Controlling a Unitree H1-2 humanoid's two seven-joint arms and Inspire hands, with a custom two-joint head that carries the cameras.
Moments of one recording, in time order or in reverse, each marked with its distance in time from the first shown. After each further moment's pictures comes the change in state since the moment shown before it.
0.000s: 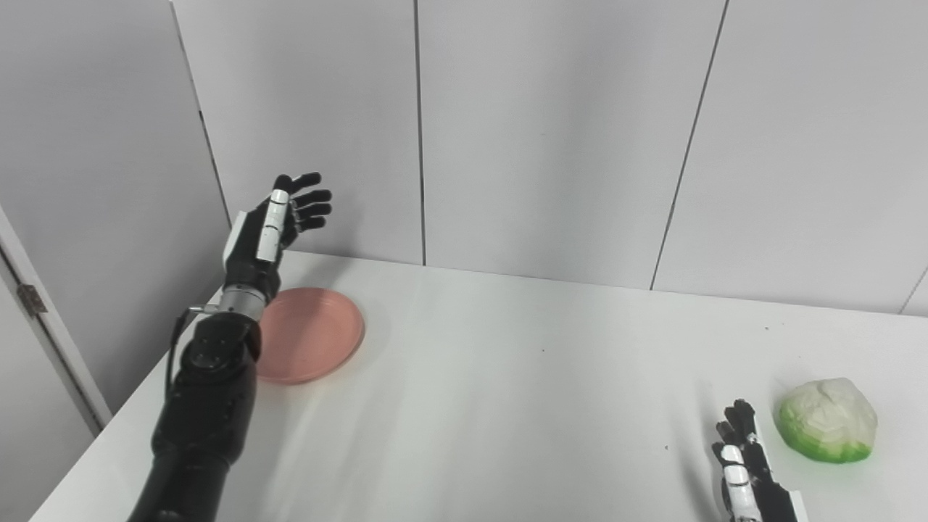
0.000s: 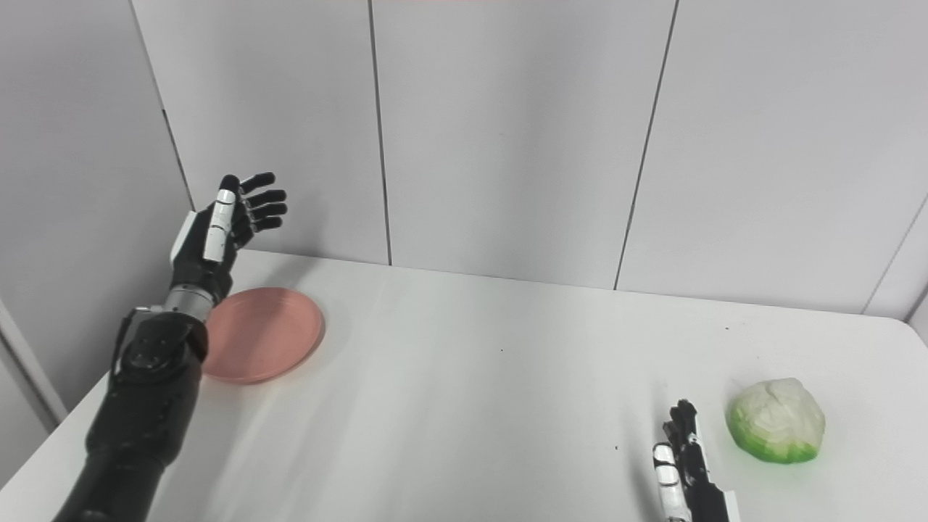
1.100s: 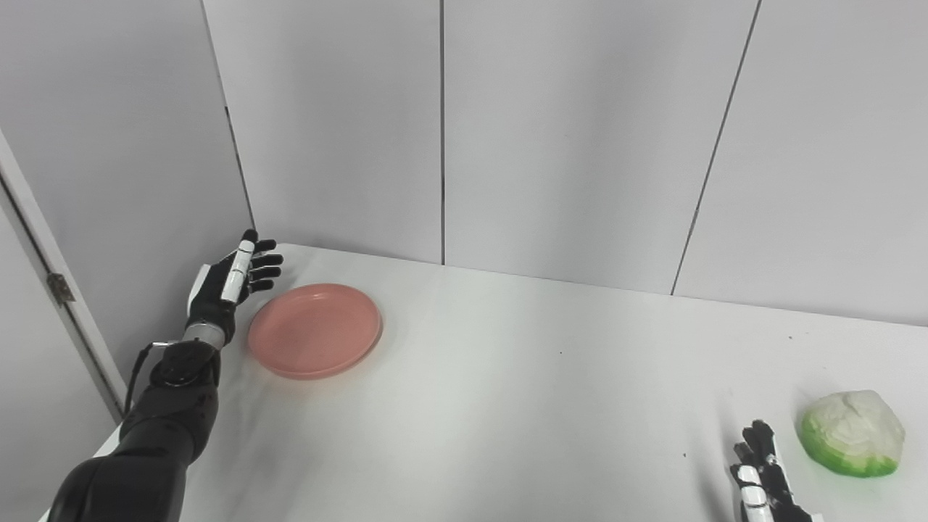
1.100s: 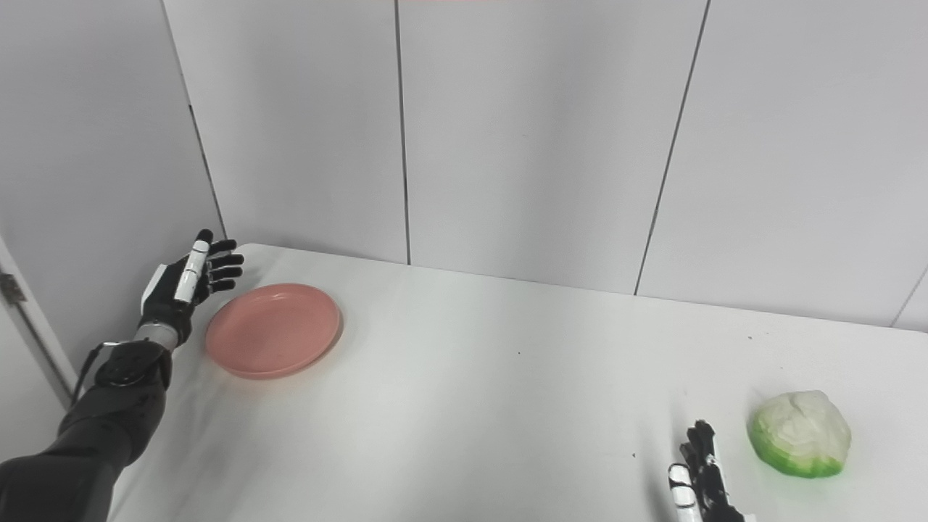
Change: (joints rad) left arm -0.110 0.115 -0.027 0.645 -0.004 -0.234 -0.013; right arm 0.035 -0.013 -0.004 -0.037 0.001 0.042 0.016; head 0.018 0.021
